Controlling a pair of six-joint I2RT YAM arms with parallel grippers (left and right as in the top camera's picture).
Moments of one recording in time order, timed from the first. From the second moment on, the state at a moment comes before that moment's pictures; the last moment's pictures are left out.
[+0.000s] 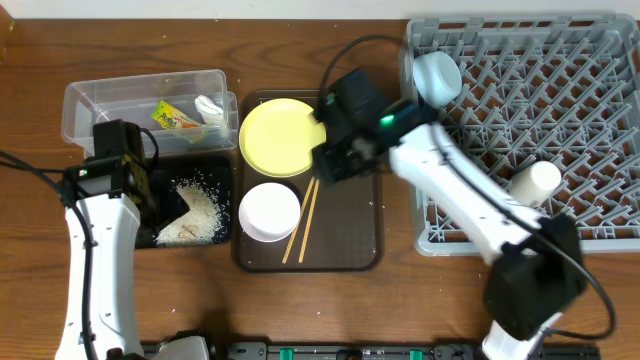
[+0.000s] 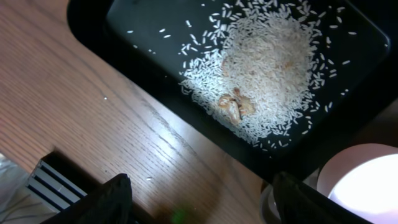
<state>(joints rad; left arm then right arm) 0.23 1.33 1.12 -1.23 -0.15 -0.48 0.65 1.90 1.60 -0.92 -0.32 0.22</state>
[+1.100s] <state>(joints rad) 0.23 1.33 1.12 -1.23 -0.16 -0.48 0.62 1.88 1.67 -0.88 0.11 0.34</state>
